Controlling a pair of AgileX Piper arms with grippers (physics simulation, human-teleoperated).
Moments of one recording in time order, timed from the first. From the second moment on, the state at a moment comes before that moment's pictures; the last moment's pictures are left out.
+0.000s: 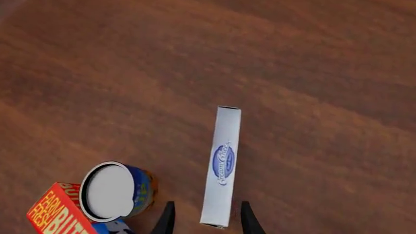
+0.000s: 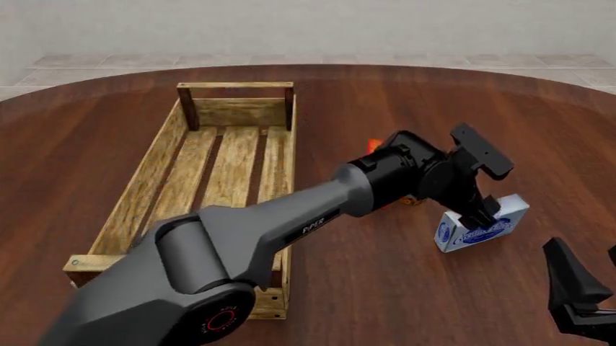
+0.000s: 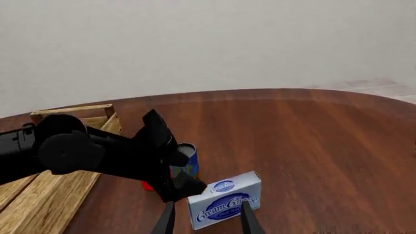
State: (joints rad) left arm -1.00 2.48 -2.34 0.66 0.17; right arm 0.00 0.04 0.00 -0.02 0.10
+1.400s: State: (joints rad) left arm -1.01 2.82 -2.82 0.94 0.19; right arm 0.00 0.07 0.00 -0.03 0.12
